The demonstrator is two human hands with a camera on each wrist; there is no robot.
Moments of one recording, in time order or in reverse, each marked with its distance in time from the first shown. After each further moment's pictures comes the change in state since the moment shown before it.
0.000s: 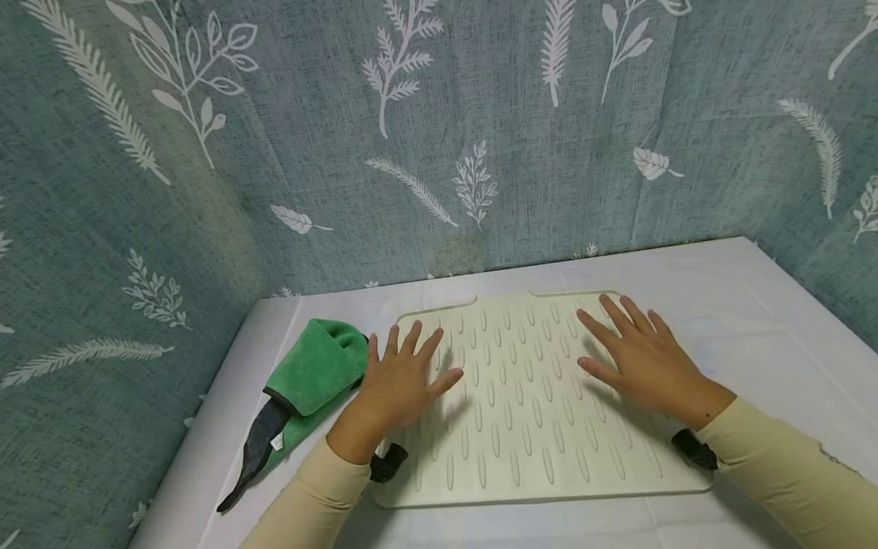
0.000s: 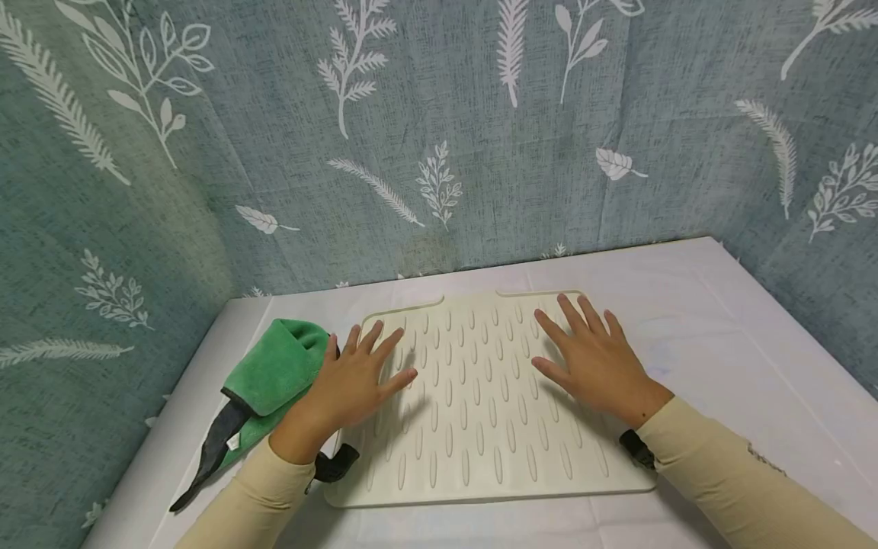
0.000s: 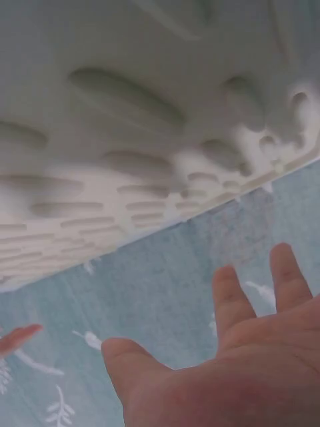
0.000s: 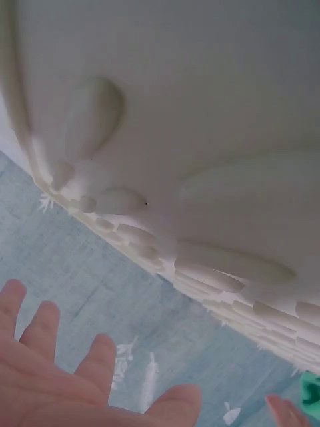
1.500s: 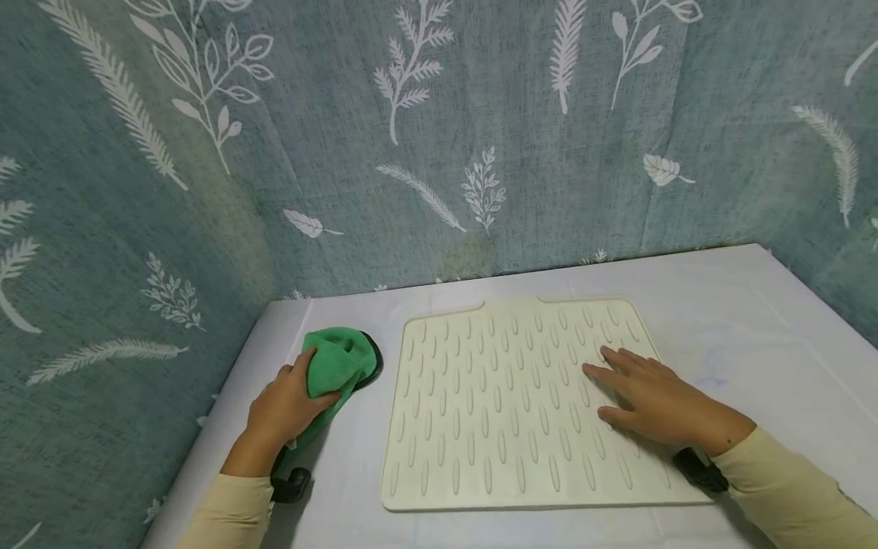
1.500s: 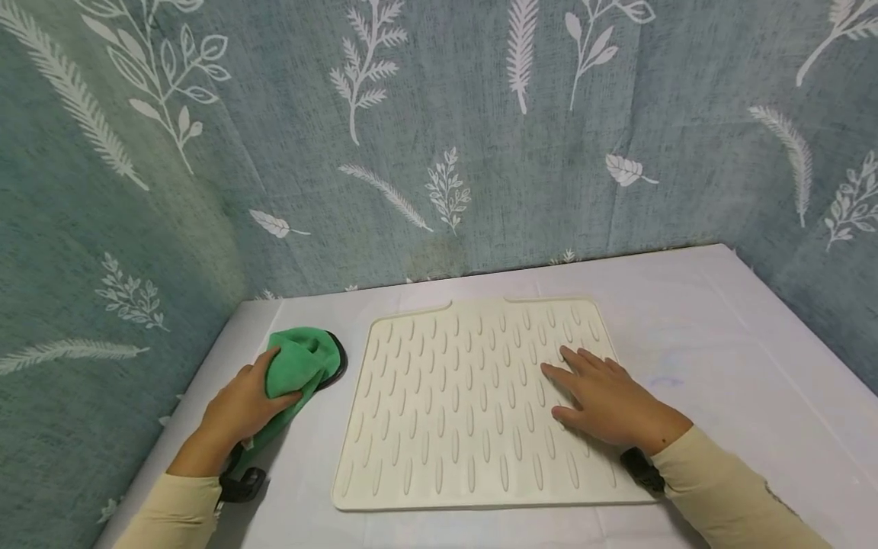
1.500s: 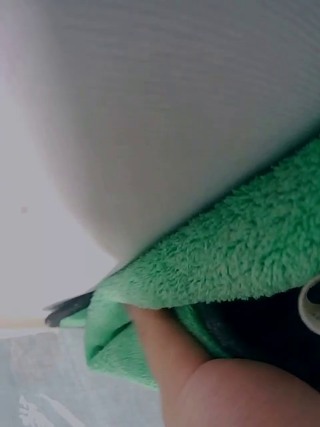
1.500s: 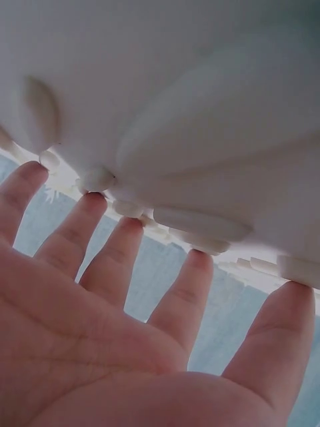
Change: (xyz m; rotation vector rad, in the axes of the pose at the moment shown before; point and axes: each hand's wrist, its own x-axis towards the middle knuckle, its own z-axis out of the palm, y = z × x) left_hand -0.045 -0.163 0.016 -0.167 0.032 -0.338; right_hand -0.023 0.005 0.012 0.155 -0.181 -0.155
